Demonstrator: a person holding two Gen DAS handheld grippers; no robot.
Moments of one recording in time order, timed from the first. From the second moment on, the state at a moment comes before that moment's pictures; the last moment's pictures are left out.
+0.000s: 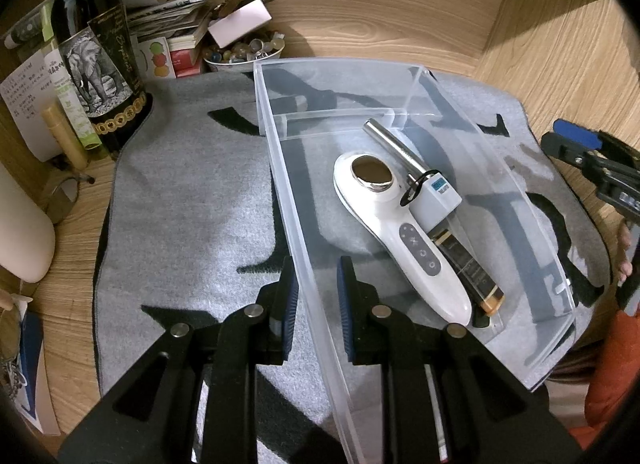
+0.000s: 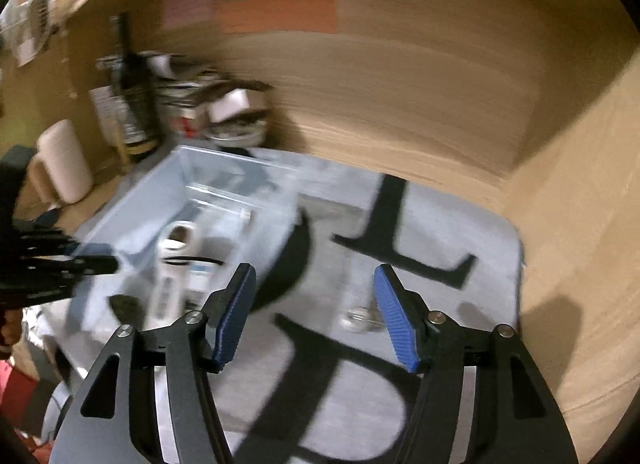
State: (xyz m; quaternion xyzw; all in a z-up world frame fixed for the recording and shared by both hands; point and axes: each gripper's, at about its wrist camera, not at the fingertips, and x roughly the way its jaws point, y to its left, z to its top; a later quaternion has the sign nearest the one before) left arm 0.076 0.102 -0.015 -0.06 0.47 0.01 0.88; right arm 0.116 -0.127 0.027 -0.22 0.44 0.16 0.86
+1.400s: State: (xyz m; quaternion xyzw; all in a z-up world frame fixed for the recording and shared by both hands) left arm 0.076 0.102 -0.015 -0.06 0.47 0.01 0.88; right arm 0.148 -0.164 -0.029 -0.19 0.50 0.12 0.84
